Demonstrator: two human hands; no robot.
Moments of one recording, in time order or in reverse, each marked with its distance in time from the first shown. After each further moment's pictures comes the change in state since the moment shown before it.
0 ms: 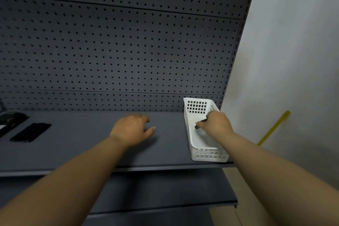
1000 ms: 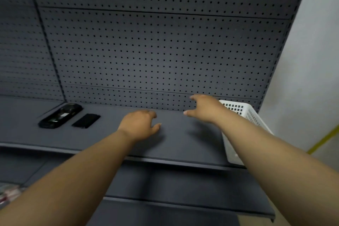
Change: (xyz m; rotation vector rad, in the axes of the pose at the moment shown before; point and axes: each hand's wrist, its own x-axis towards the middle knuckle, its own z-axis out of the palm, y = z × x) left_hand -0.043 -0.063 -0.026 0.064 0.034 -0.123; right_hand -0.032 -0.129 -0.008 -0.133 -0.245 -0.425
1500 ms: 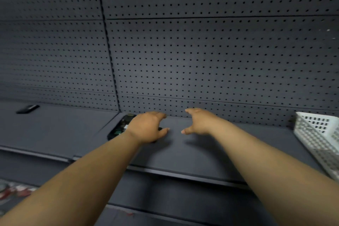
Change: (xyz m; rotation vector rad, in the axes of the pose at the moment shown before) left_hand -0.015 -0.209 -0.032 0.025 -0.032 -0.010; right_hand 0.089 -0.207 0.089 -0.052 -0.192 -0.124
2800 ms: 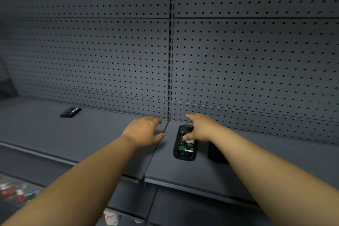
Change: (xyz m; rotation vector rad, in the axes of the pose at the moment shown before) left_hand -0.019 -0.246 0.001 -0.006 -0.041 -0.079; right_hand 0.113 -0.198 0.043 -0.003 -0.036 -0.053
